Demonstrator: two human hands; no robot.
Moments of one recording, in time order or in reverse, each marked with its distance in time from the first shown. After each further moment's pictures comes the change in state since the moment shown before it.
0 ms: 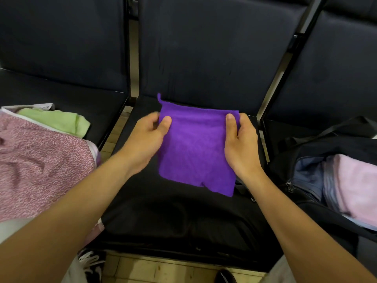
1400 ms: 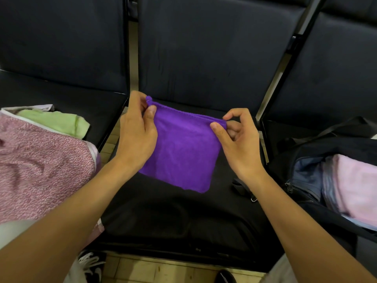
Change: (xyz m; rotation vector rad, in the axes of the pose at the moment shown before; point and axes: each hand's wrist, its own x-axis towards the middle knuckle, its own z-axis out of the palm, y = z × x) left_hand 0.001 0.000 -0.006 0.350 0.322 0.615; right_hand -0.004 -0.004 -0.009 0.139 -0.118 -0.151
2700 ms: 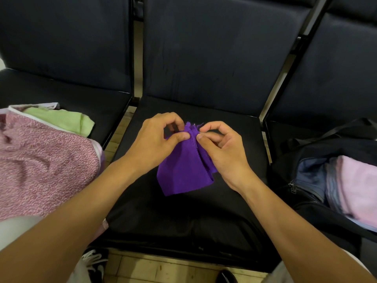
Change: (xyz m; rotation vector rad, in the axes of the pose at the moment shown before) left_hand -0.006 0.002 0.000 0.186 -0.398 0.044; right_hand -0.014 -0.008 0.024 0.305 -0.199 0.266
